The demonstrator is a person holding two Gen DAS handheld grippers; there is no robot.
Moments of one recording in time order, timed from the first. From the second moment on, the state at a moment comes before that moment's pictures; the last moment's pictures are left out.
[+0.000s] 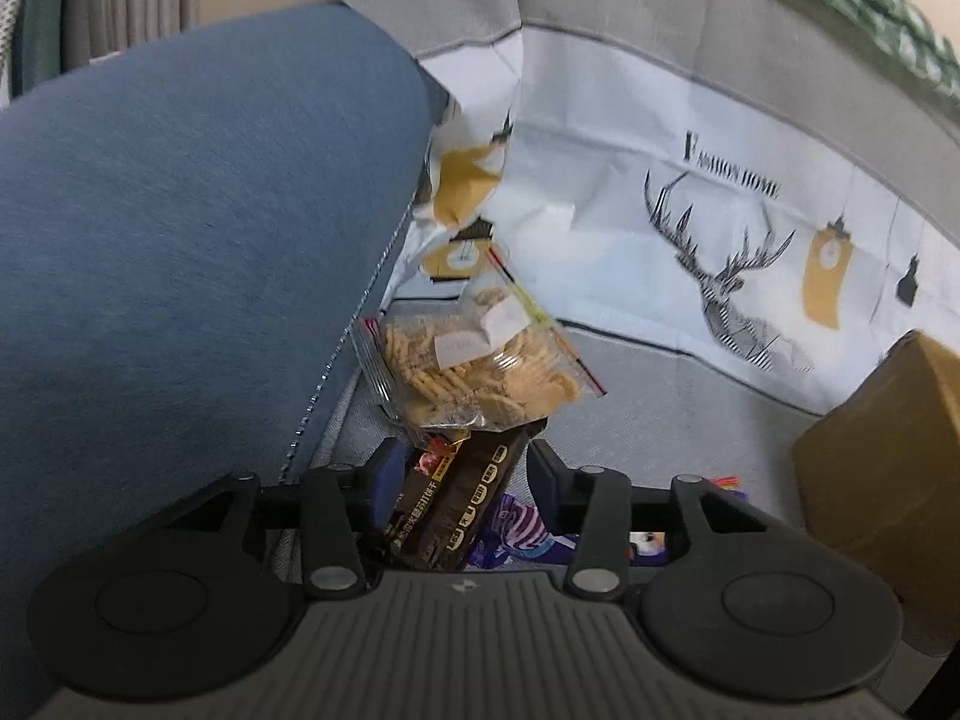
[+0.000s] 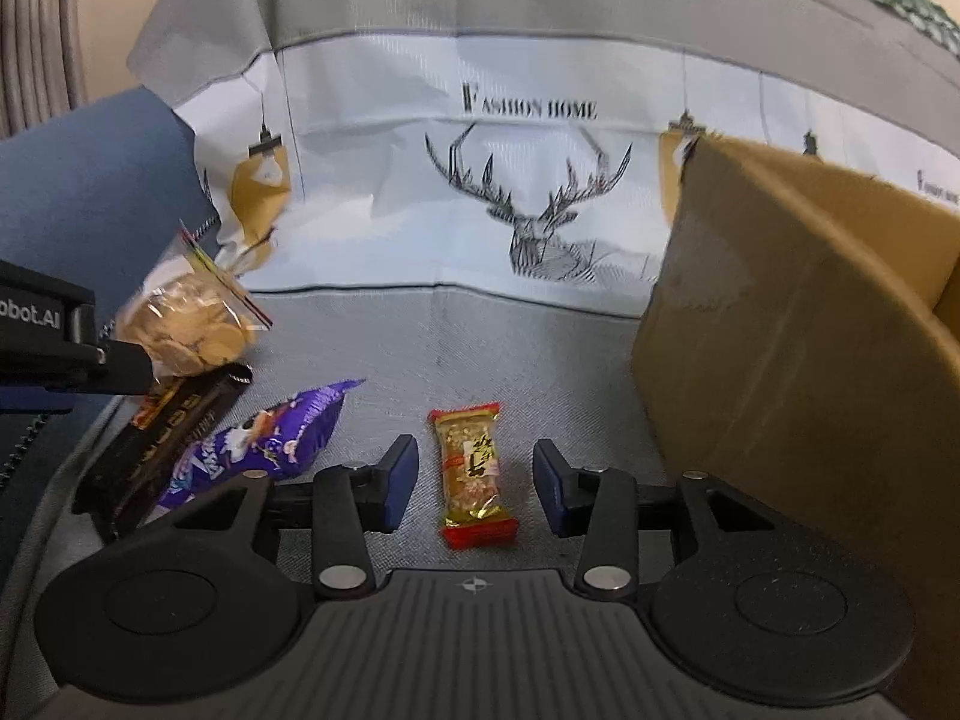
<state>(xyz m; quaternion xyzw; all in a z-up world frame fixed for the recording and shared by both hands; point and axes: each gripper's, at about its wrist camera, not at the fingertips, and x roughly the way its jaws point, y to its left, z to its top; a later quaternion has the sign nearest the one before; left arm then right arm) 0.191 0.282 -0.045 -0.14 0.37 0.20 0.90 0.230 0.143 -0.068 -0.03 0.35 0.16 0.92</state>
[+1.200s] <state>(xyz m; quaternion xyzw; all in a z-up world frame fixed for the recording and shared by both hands) 0.133 0.242 -0.055 -0.11 0.49 0.11 0.86 0.142 0.099 -0.034 -0.07 0.40 0.31 0.86</state>
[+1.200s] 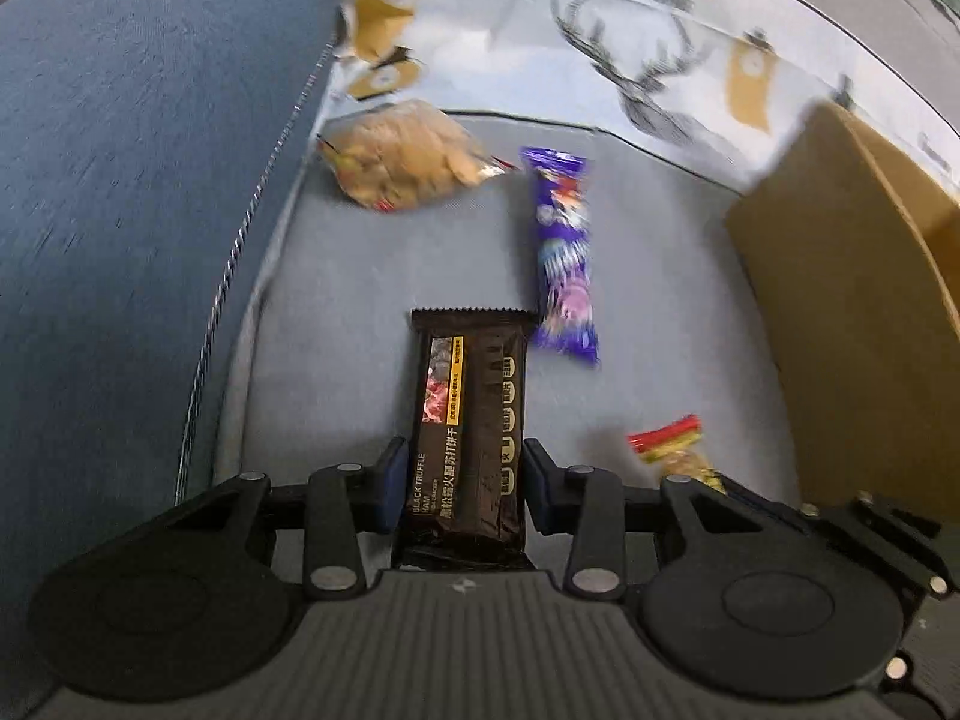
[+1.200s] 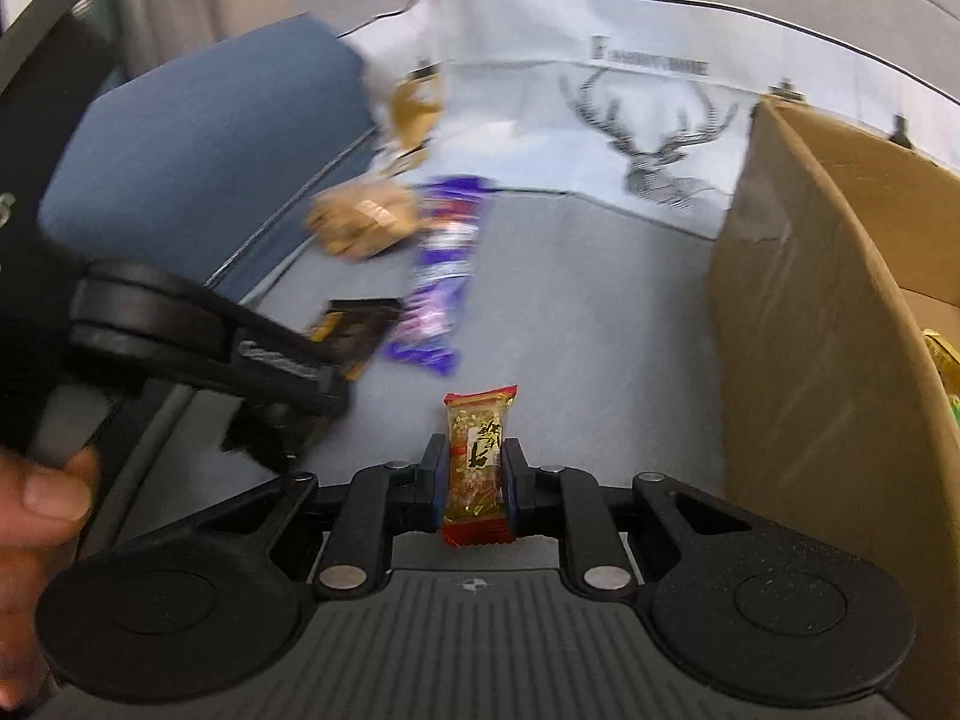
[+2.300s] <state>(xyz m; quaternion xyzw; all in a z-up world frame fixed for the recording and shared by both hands) 0.109 0.221 -0.064 -0.08 0.54 0.09 0.83 0.069 0.073 -0.053 -0.11 0.41 0.36 0.83</state>
